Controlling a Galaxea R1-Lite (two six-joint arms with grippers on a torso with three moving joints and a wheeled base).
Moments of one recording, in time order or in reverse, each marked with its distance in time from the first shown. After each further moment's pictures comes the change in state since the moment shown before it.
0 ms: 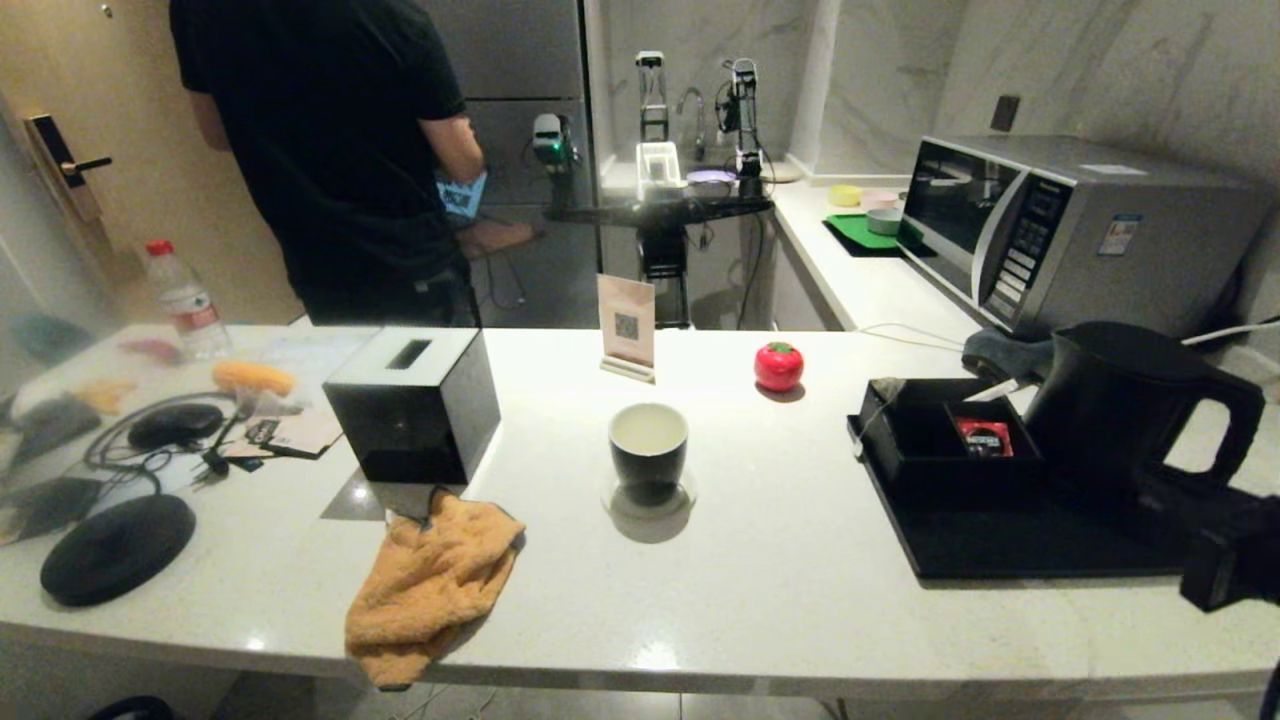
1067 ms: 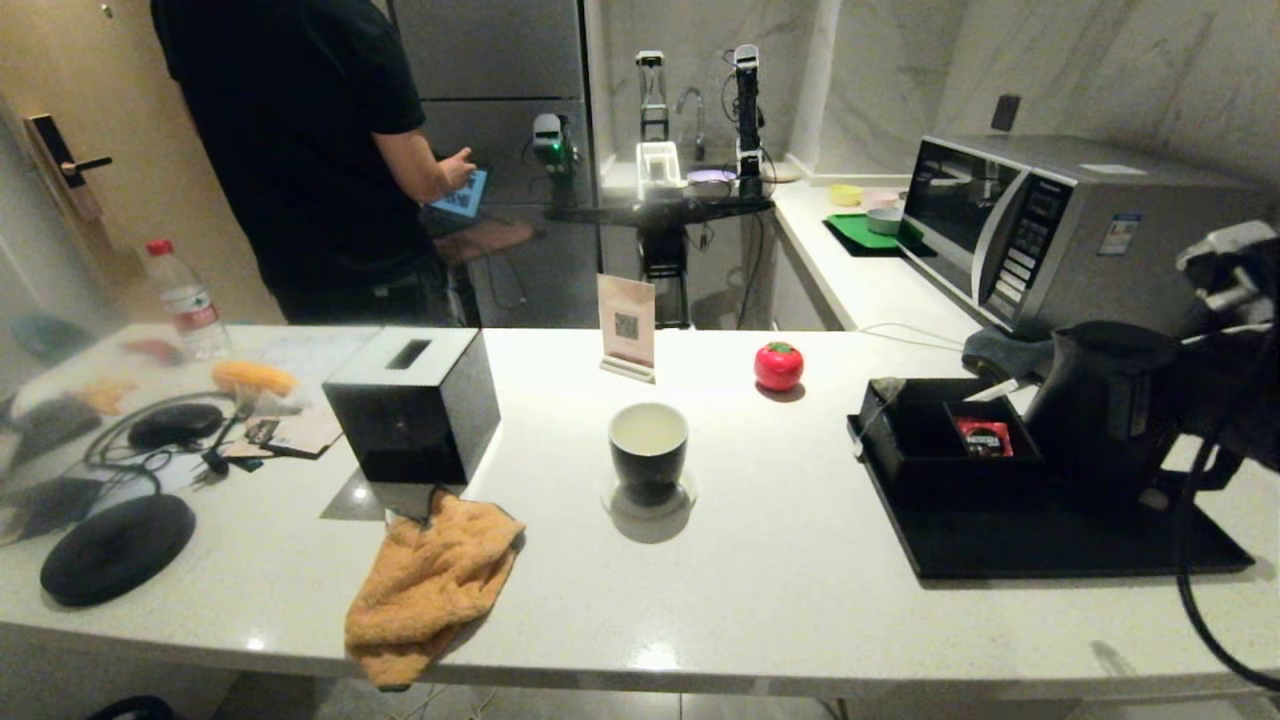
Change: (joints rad) left arm 0.000 0.000 0.000 0.000 0.000 0.000; right arm 0.002 0.239 -0.442 0.227 -0.020 -0.006
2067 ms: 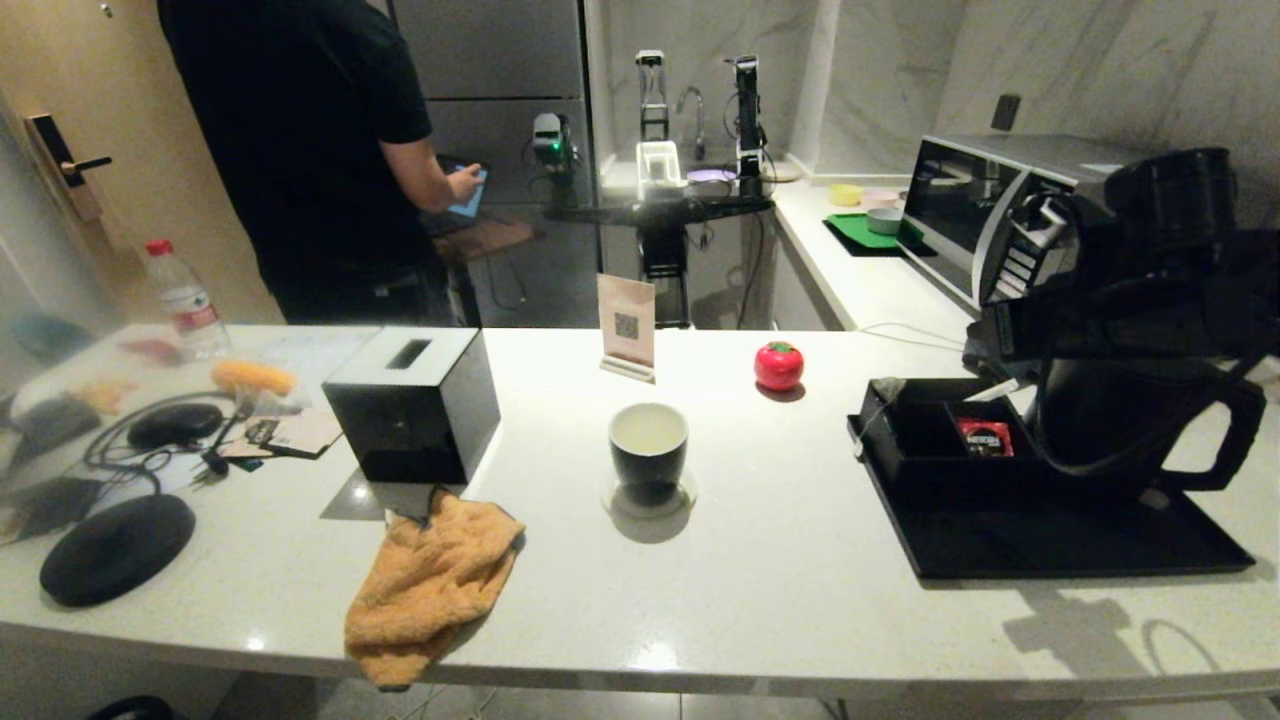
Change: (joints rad) left arm 0.000 0.000 0.000 0.000 0.001 0.000; right arm 0.058 0.373 -0.646 0.576 -0.001 0.128
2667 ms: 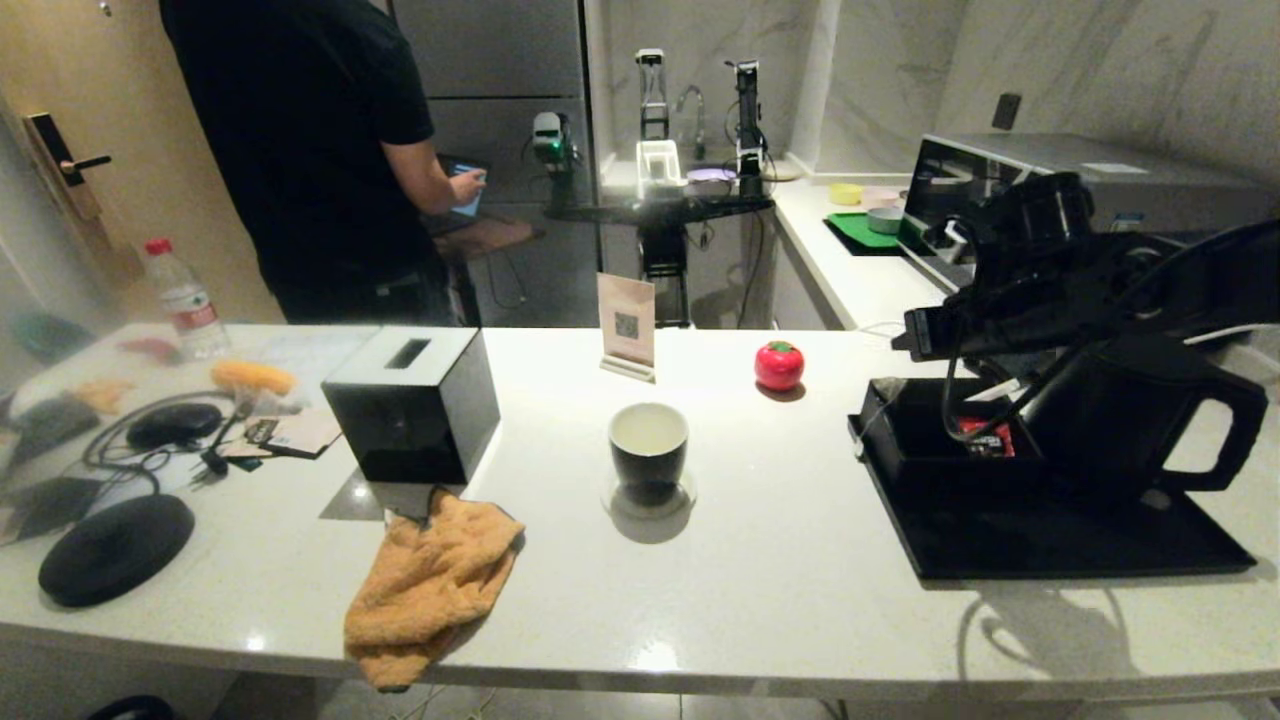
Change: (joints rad) left arm 0.000 0.000 0.000 0.000 0.000 0.000; right arm 0.054 0.224 -0.254 0.130 -0.028 0.062
